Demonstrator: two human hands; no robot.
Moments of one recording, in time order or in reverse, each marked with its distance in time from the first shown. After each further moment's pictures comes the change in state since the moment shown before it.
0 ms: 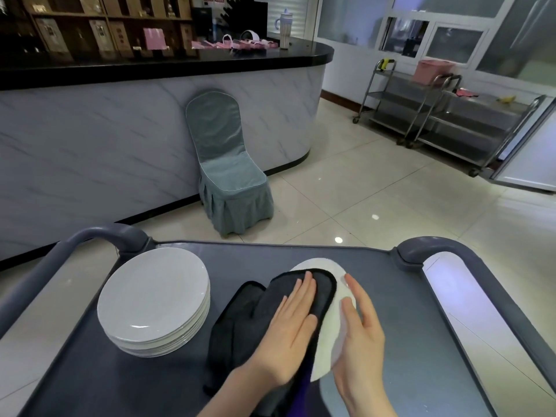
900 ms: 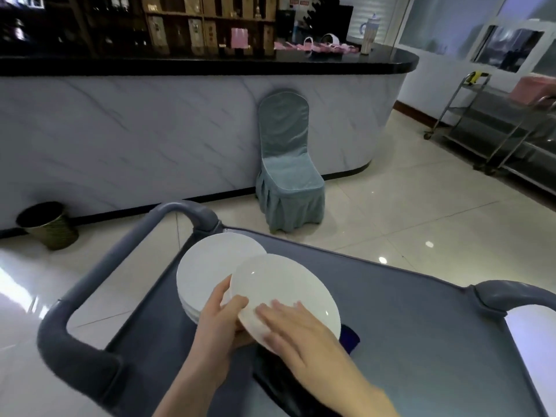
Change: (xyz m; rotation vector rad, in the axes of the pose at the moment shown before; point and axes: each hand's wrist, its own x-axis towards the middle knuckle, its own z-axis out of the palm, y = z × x) left_hand -0.099 -0.005 -0.138 -0.913 0.764 -0.596; right_hand -0.026 0.039 0.080 -1.093 -1.228 -0.527
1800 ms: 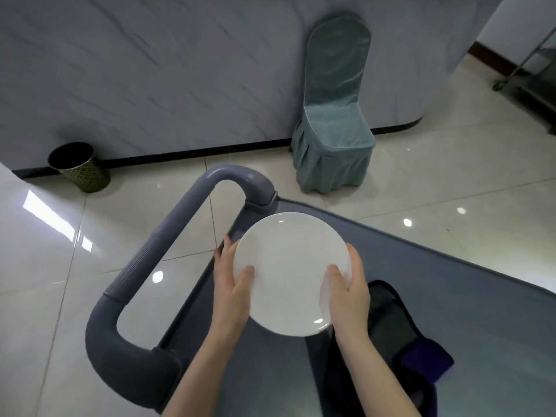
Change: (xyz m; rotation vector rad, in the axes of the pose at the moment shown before) left_hand 0.132 -0.012 -0.119 0.398 0.184 0.215; right_hand 0.164 0.031 0.094 0.619 0.626 0.641
